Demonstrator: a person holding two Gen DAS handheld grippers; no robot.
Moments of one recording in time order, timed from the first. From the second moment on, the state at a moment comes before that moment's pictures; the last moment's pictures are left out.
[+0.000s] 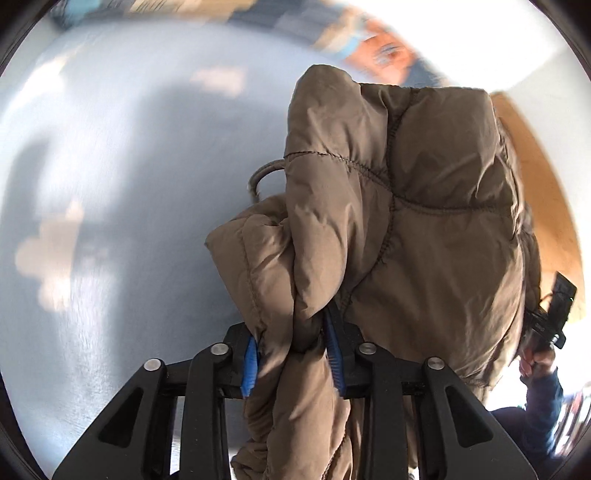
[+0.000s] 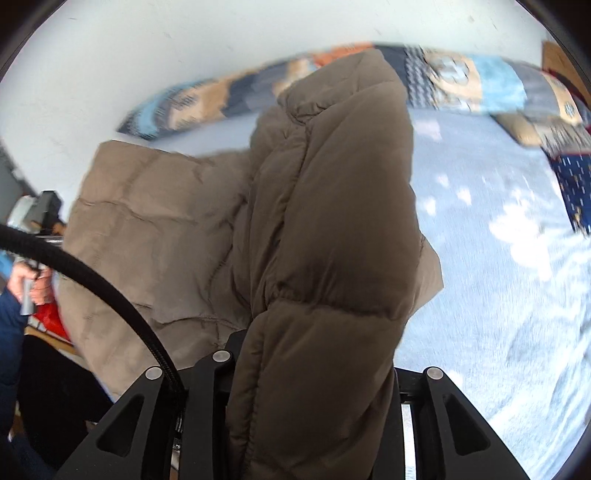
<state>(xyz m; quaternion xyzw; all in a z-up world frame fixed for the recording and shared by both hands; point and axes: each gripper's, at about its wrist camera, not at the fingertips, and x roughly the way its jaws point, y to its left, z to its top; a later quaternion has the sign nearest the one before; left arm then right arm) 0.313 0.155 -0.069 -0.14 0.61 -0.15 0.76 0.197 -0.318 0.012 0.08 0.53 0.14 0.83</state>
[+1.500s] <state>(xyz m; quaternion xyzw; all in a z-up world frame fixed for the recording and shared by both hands) 0.186 -0.011 -0.027 0.07 0.42 -0.07 0.90 0.152 -0.208 -0.009 0.05 0.51 -0.02 0.86</state>
